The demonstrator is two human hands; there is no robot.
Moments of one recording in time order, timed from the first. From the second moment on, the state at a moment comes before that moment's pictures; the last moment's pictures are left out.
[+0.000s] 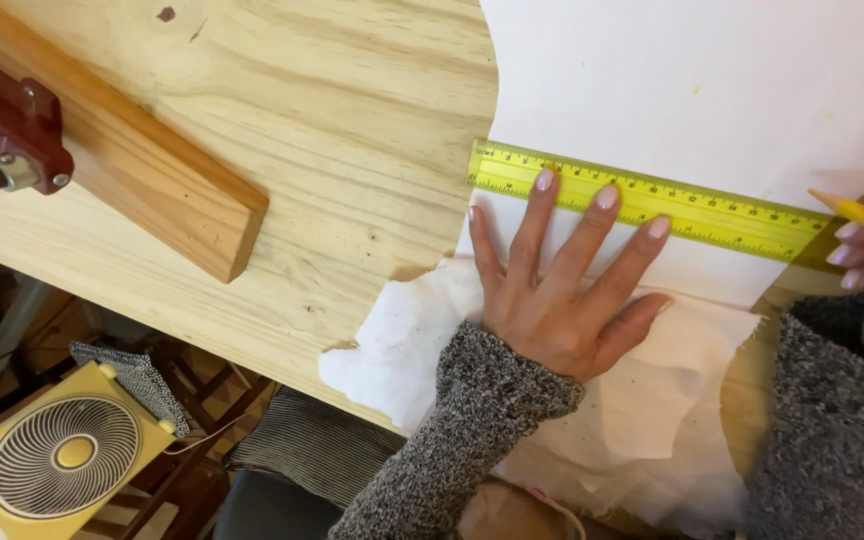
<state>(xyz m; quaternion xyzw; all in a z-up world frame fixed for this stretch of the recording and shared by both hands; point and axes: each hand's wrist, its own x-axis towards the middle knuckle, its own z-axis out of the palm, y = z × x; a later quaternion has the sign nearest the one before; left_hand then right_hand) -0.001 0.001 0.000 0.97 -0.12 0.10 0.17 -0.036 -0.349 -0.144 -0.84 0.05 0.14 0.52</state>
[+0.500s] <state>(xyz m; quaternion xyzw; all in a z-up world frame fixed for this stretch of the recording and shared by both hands) 0.000 0.001 0.005 0.98 -0.13 0.06 0.15 -0.007 -0.321 -0.096 -0.86 0.00 0.18 0.48</state>
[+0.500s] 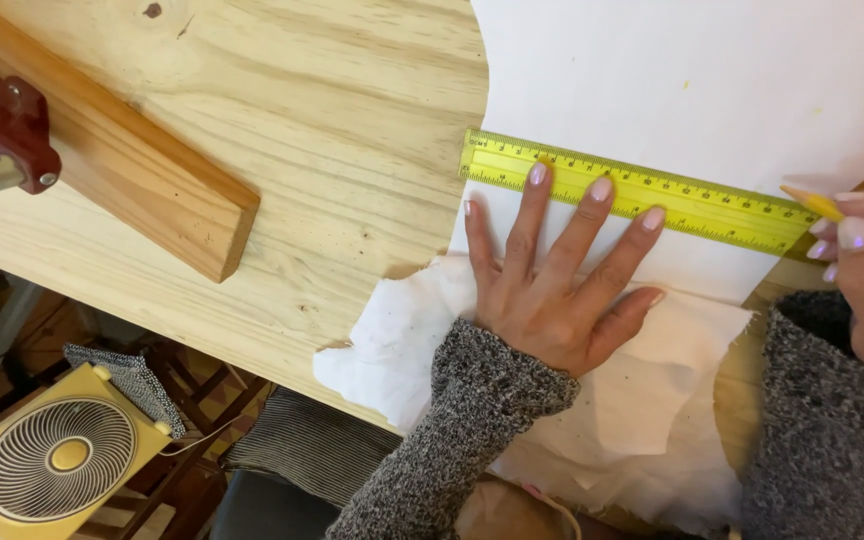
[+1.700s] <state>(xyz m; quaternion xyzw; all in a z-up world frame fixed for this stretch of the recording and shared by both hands) 0.002 0.002 0.012 0.98 -0.12 0.04 0.14 0.088 -0.213 -0.017 -0.78 -0.25 0.33 0.48</state>
